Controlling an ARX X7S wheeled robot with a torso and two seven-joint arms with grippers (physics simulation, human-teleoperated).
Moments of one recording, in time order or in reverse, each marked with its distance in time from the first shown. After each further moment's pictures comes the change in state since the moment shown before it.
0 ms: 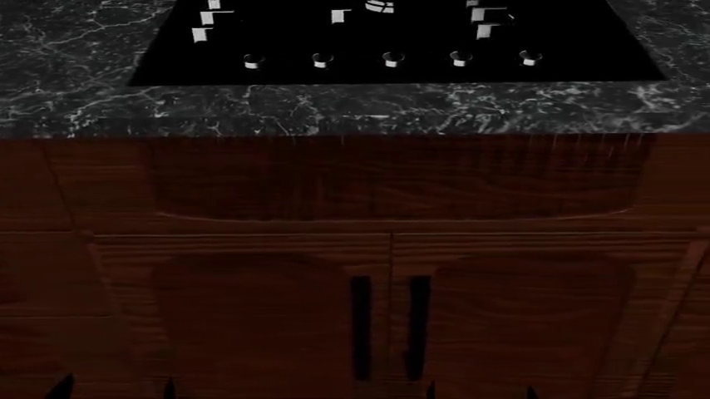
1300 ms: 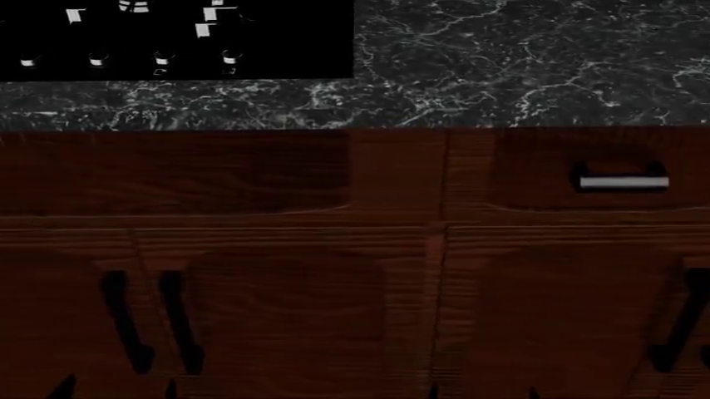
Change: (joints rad) left arm -0.005 -0.008 0.017 -0.003 -0.009 0.007 -0.013; right arm 0.004 0.015 -0.010 0.001 0.024 0.000 0.009
